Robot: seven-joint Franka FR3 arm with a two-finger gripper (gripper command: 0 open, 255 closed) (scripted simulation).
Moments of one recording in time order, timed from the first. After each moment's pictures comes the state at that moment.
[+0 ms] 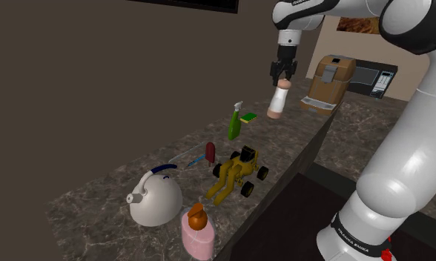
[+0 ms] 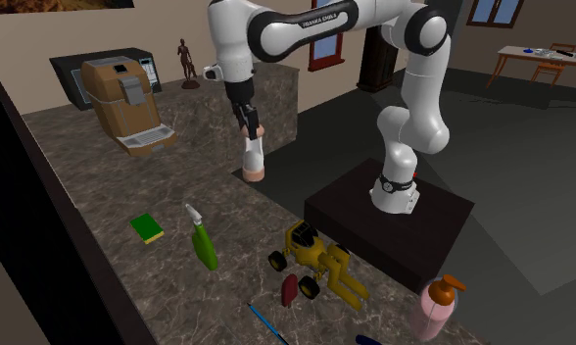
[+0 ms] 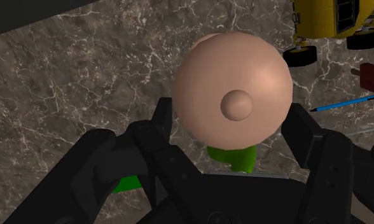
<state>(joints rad) -0.22 0.05 -0.33 -1.73 -0.01 1.69 -0.30</state>
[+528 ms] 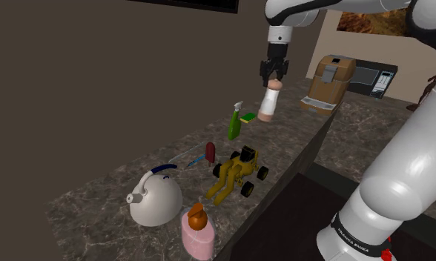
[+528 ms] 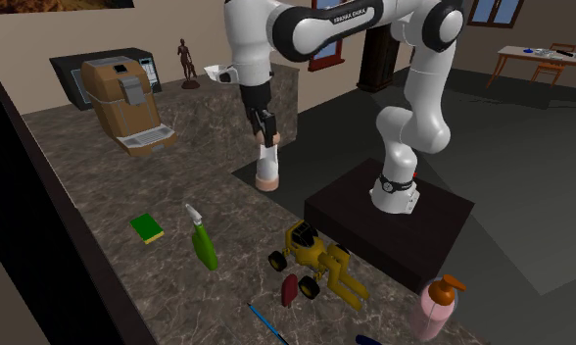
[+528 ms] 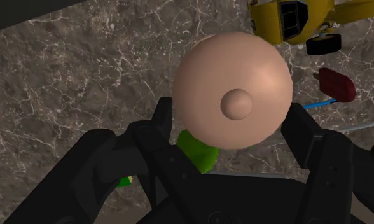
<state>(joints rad) -0.15 -0.06 -0.26 -1.83 -0.03 1.68 -0.16</state>
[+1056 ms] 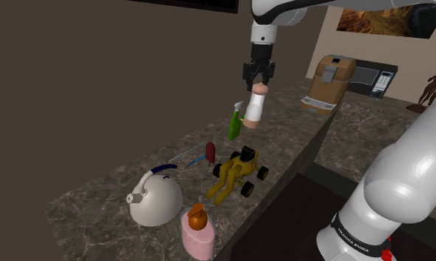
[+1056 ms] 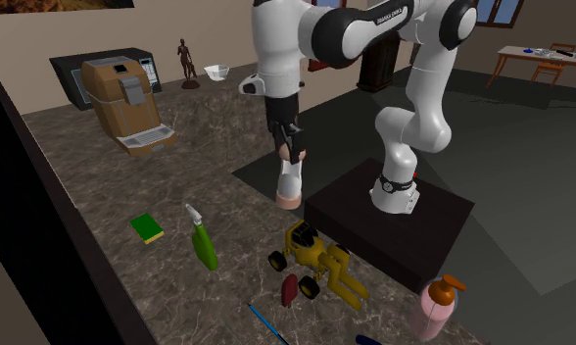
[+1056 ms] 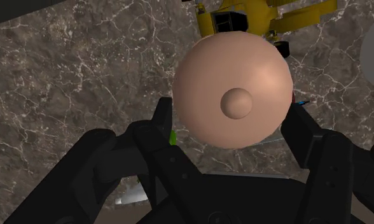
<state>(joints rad) -0.06 -0.14 -0.15 -1.92 -0.02 1.70 0.04</state>
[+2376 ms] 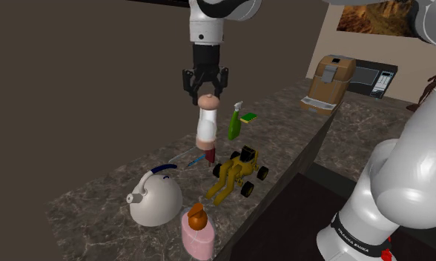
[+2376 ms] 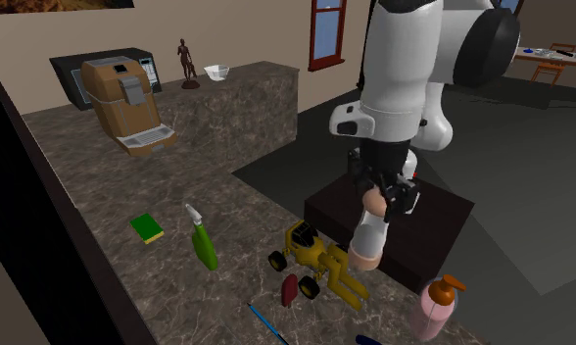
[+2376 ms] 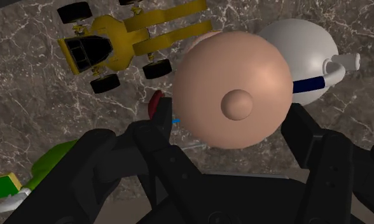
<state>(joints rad) 0.15 -0.07 0.12 -1.83 0.05 1.69 0.51</state>
